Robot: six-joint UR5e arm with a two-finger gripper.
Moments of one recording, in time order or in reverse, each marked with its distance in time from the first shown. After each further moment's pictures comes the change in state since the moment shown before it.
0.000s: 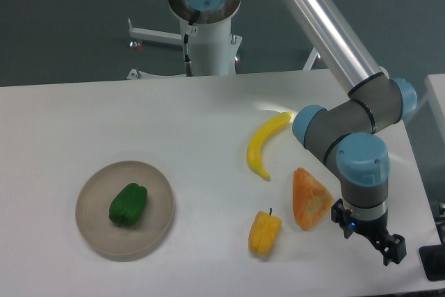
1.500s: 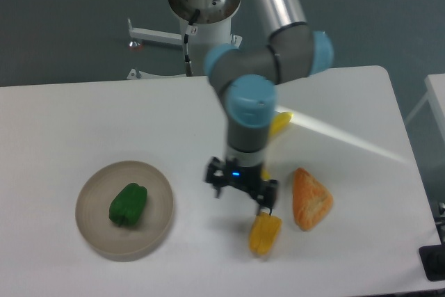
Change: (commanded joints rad) arm -0.291 0.411 -0.606 0.063 -0.236 -0.779
